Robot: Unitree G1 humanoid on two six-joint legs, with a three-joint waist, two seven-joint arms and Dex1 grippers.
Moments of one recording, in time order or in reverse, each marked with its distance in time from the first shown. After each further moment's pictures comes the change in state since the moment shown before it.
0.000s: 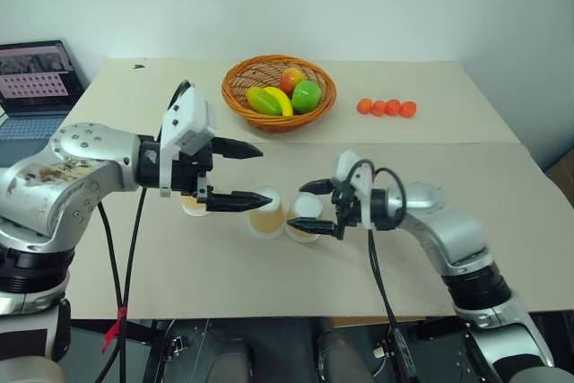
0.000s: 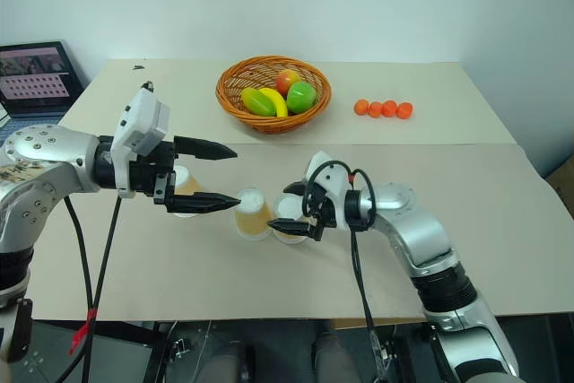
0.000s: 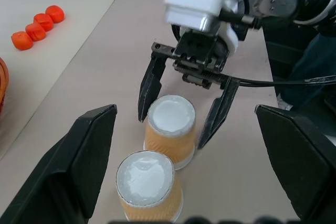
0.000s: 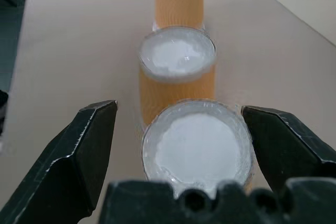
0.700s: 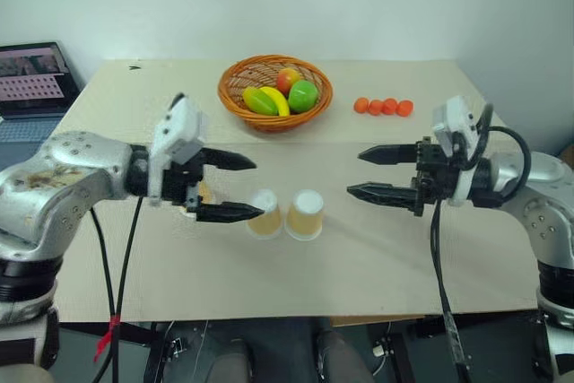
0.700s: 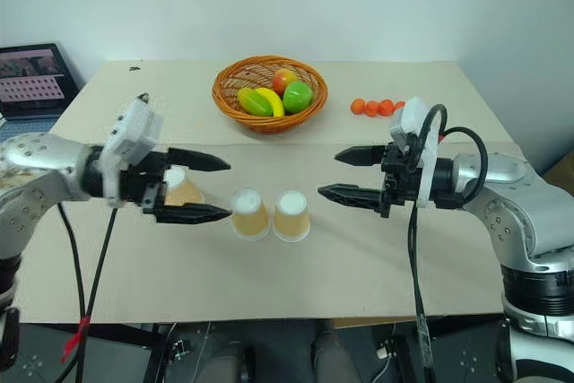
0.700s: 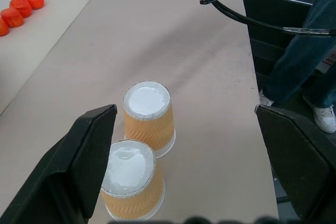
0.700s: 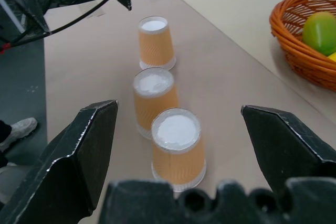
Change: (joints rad) left arm 0.190 0.111 0.122 -0.012 -0.026 0.024 -0.023; right arm 0.027 -0.317 -0.311 -0.084 0.298 0.182 0.081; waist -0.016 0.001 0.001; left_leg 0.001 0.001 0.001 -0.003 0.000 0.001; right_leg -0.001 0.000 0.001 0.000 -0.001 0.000
